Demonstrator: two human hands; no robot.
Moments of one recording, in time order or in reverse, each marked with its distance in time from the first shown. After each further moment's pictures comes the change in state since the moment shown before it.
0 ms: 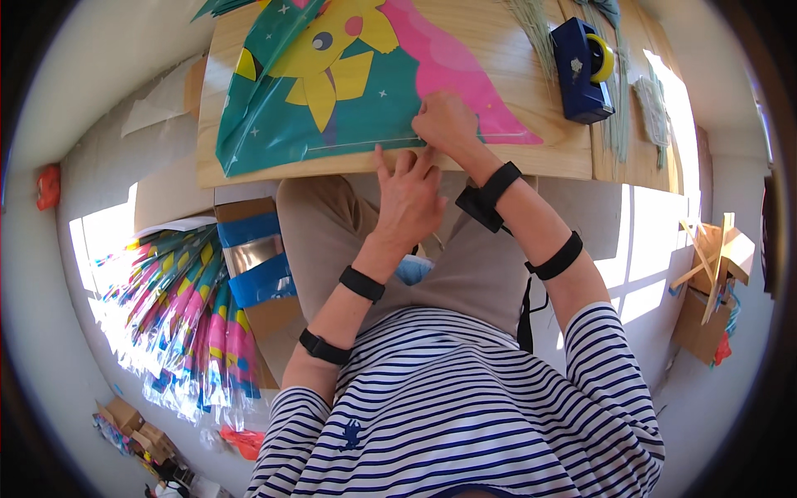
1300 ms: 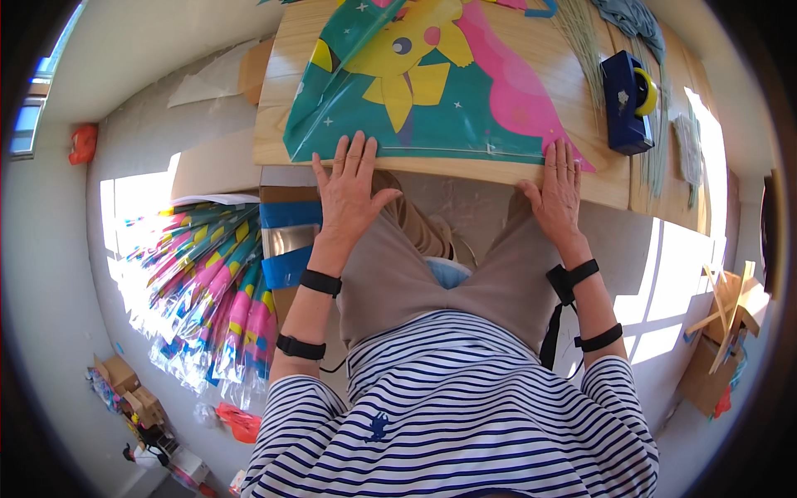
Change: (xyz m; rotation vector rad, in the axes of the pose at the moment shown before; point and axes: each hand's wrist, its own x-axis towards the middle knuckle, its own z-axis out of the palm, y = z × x) left_hand -0.065 -0.109 -0.082 0.409 0.051 -0.231; right_hand -0.091 0.121 -0.008 -0.359 0.293 -0.343
